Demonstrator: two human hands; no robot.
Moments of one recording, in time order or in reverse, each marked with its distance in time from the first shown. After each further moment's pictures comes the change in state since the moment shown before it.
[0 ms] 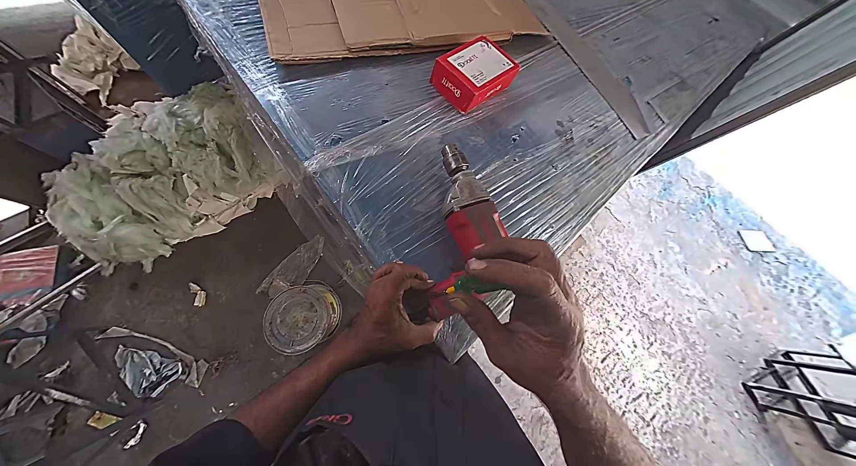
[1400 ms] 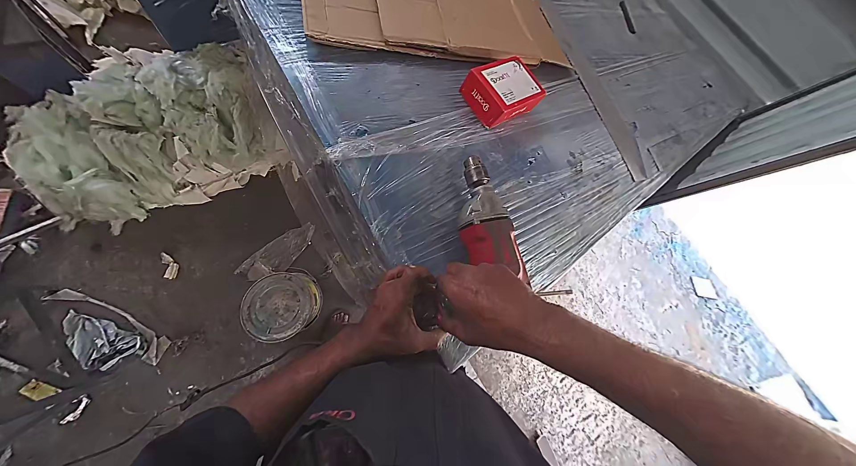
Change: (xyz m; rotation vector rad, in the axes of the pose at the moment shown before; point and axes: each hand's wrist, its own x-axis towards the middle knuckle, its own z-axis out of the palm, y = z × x) left_hand -0.003 -0.004 0.004 -0.062 0.029 -0.005; right_hand 0.060 0.014 0.028 -0.847 -1.330 0.146
